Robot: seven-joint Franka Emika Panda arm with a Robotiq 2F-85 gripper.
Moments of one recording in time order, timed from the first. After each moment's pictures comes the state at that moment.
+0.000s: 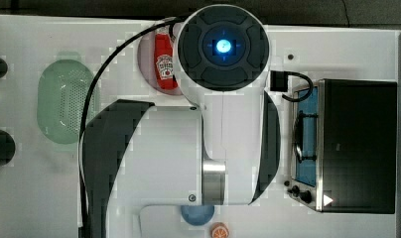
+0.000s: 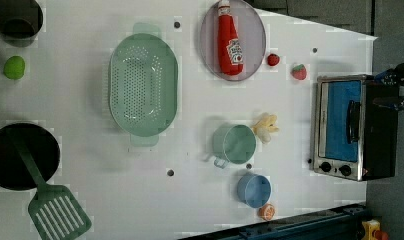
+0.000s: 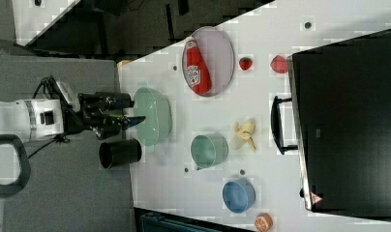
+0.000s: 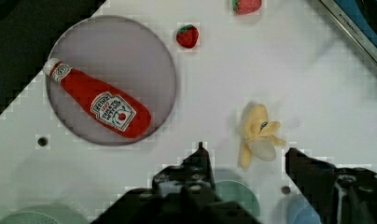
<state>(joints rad) 0.02 -0.04 -0.01 -1.81 -0.02 0.19 0.04</state>
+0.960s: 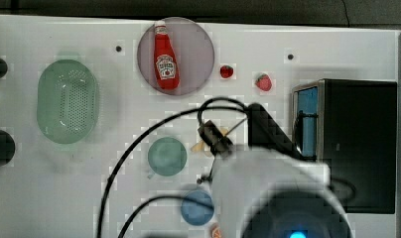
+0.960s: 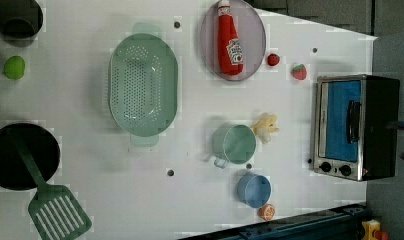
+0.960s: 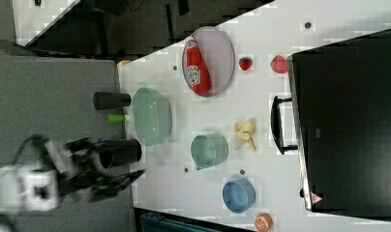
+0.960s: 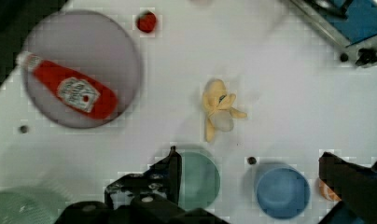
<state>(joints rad) -0.01 -0.37 -0.06 -2.09 -0.01 0.21 0.03</state>
